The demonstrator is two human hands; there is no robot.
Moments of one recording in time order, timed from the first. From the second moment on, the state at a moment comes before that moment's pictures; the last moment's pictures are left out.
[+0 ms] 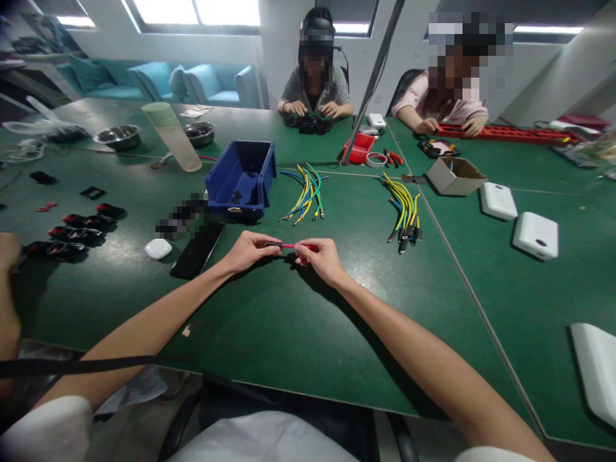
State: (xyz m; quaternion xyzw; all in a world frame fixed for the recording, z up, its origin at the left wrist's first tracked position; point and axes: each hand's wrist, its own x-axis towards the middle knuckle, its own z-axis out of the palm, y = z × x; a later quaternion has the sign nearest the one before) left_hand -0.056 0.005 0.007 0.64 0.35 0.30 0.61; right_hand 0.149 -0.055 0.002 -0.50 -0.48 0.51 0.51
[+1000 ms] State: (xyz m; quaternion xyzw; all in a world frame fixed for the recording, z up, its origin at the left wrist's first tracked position) left_hand -0.056 0.005 0.008 0.67 0.35 0.26 0.61; right_hand 0.150 -0.054 -0.005 -0.51 -0.53 0.48 0.48
